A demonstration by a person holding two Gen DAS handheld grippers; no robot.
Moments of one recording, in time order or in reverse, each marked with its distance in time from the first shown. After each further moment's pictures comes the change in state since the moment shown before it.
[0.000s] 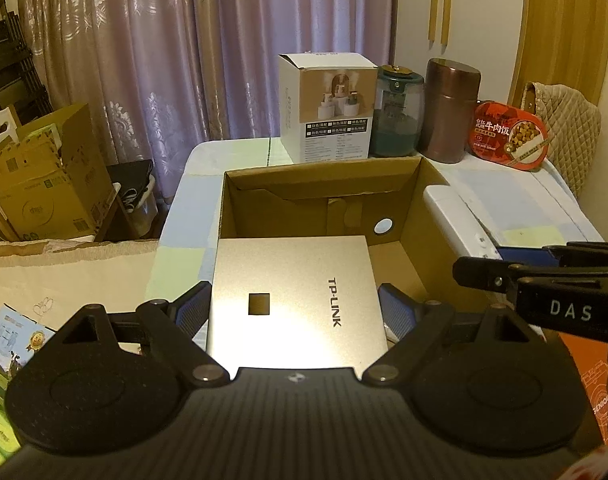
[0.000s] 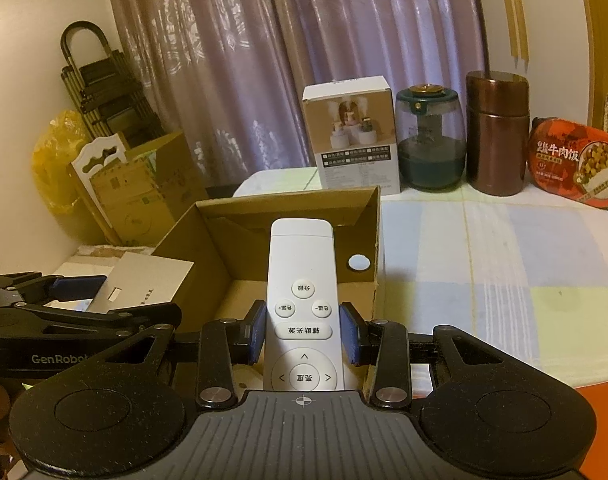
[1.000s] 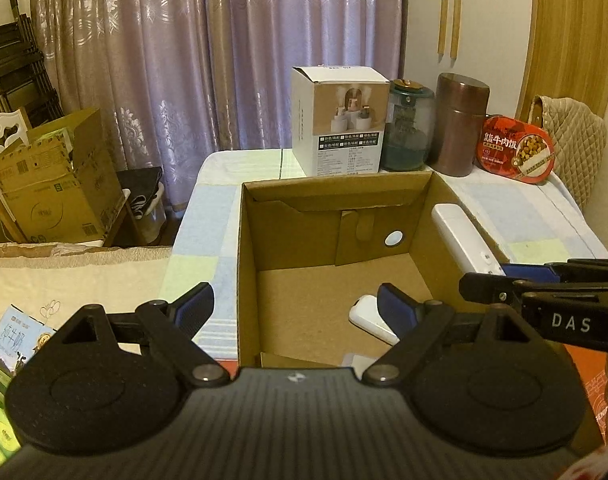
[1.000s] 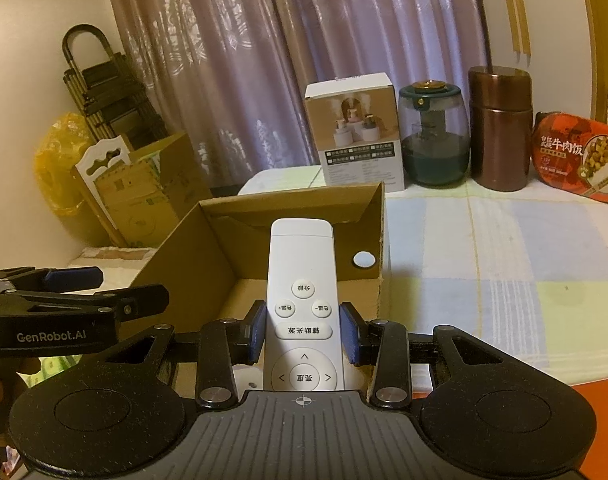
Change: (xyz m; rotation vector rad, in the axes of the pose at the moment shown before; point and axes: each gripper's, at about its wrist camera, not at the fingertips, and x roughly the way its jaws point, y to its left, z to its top) left arm -0.009 0.007 0.000 -0.017 -0.034 0.024; right arm -0.001 0.001 -0.002 0.012 0.003 0.019
